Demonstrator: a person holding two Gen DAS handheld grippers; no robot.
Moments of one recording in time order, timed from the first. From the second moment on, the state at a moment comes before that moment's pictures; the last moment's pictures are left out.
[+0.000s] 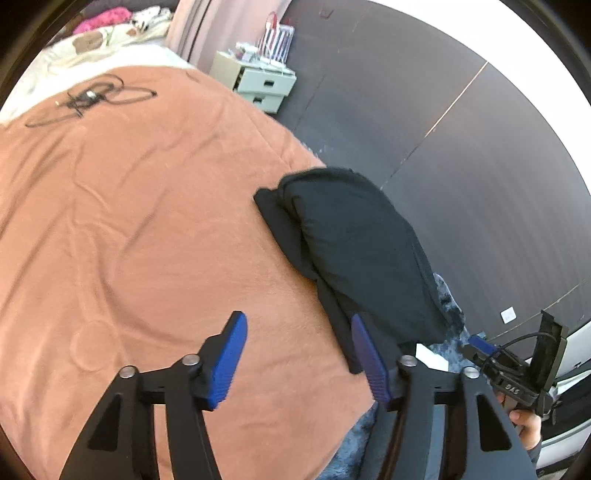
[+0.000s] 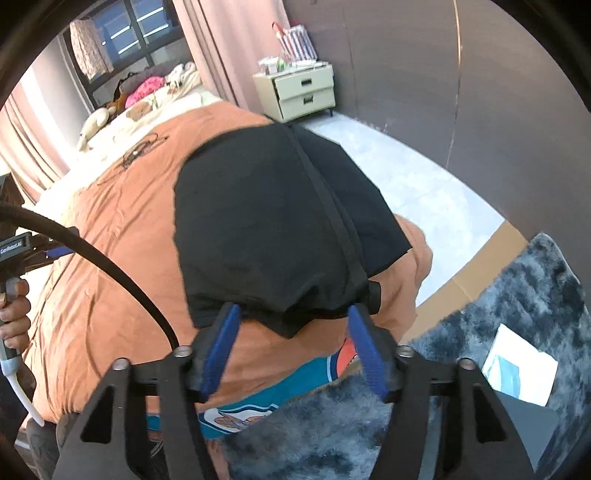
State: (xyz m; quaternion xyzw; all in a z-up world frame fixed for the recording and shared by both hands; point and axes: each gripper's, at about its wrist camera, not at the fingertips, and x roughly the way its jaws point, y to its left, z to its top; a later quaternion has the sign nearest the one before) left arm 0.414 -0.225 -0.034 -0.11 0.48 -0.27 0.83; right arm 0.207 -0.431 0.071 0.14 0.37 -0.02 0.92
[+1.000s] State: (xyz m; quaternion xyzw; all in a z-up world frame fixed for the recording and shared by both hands) left arm 0.263 -0.132 0.092 -0.01 0.33 -0.23 0.92; right arm 0.065 -0.325 0.090 0.11 0.28 -0.04 0.95
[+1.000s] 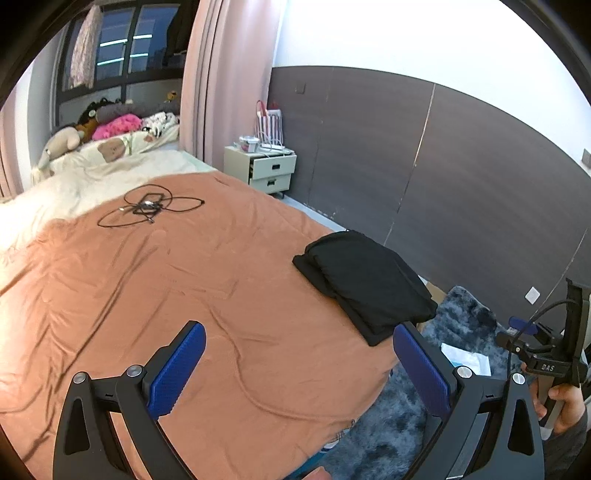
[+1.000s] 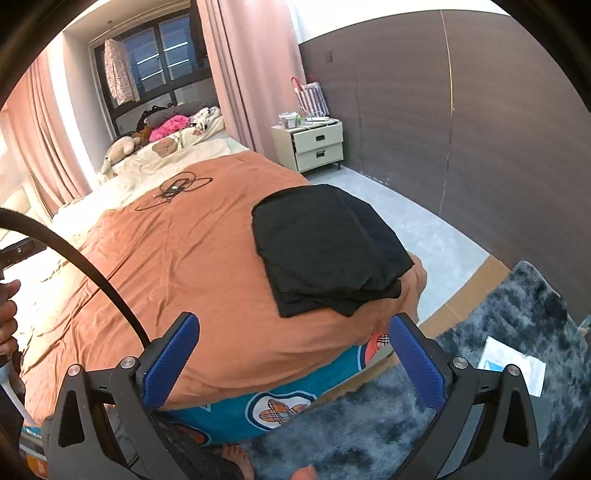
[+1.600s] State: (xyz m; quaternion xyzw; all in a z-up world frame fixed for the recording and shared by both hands) left arm 0.131 -0.074 0.119 0.01 0.25 -0.19 0.95; right arm -0.018 -0.282 0.086 0.10 0.24 -0.04 0.96
